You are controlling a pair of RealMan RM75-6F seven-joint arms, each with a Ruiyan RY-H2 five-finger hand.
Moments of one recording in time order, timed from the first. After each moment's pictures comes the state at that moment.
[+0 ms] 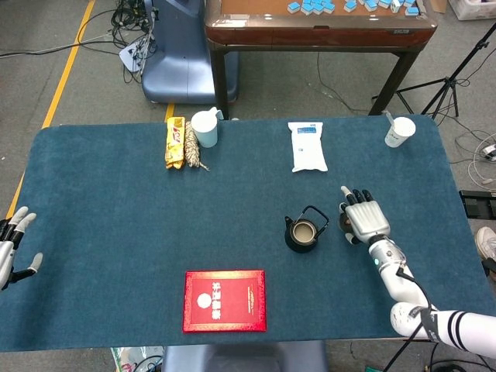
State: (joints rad) left arm -0.20 -1.18 -0.08 -1.23 1.42 1.31 -0.35; right arm 0.74 -1.27 0.05 -1.63 -0.73 0.96 -0.67
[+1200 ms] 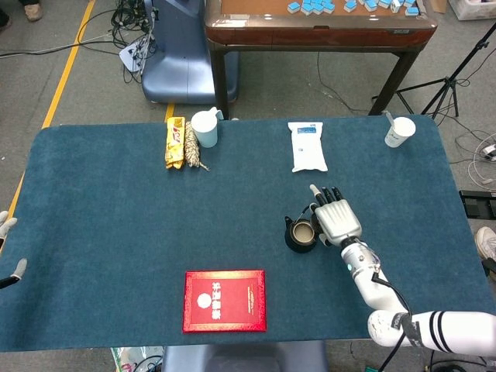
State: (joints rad) left arm -0.14 -1.15 -0.07 -1.22 1.45 1.39 -0.43; right arm 0.85 -1.30 0.07 -1.83 -0.64 1.10 -0.86
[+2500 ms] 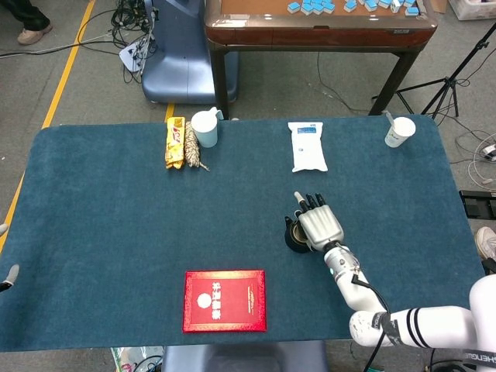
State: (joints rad) left arm -0.11 -1.18 -0.06 -1.11 1.46 1.41 -0.53; right arm 0.92 -1.40 0.05 -1.80 -0.57 1.13 -0.94
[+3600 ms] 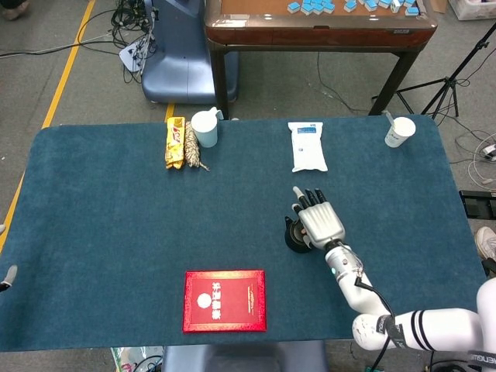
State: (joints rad) left arm -0.11 -1.19 -0.06 -1.10 1.46 1.41 -0.54; right arm 0.89 -1.37 0.07 -1.85 -0.65 1.18 -0.86
